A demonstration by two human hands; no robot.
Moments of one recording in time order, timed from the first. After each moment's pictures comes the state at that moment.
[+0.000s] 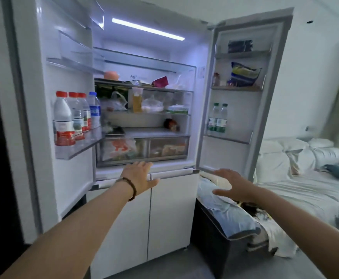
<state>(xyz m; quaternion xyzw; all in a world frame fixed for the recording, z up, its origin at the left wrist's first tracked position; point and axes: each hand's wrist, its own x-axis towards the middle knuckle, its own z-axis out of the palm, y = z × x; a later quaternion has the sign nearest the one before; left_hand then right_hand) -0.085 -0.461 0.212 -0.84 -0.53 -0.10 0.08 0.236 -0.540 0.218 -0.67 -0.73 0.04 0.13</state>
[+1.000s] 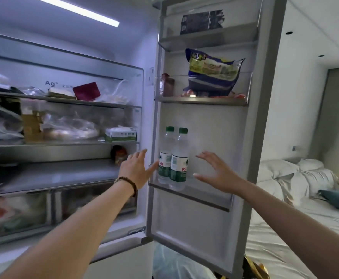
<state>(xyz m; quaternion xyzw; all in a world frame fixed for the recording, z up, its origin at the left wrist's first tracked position) 0.318 -0.019 0.284 -0.78 -0.53 -0.33 0.04 0.569 -0.118 0.310 -0.60 -0.74 -0.04 0.29</state>
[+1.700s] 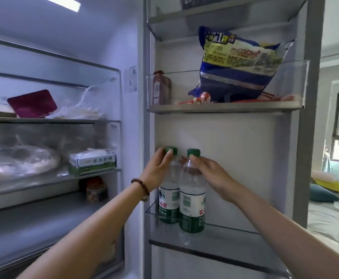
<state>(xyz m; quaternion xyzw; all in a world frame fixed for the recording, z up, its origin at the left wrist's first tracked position) 0.401 0.148 0.340 -0.78 -0.21 -0.49 -0.33 0.547 0.045 0.339 -0.52 -0.61 0.22 0.56</state>
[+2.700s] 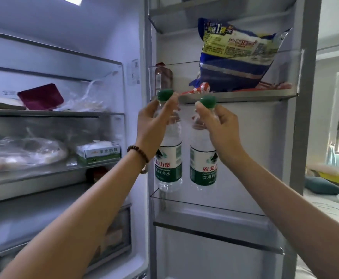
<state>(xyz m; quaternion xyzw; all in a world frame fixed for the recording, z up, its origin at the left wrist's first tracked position) 0.368 0.069 0.415 -0.66 0.00 -0.64 -0.40 0.499 0.001 0.404 -0.34 -0.58 -0.01 0.74</state>
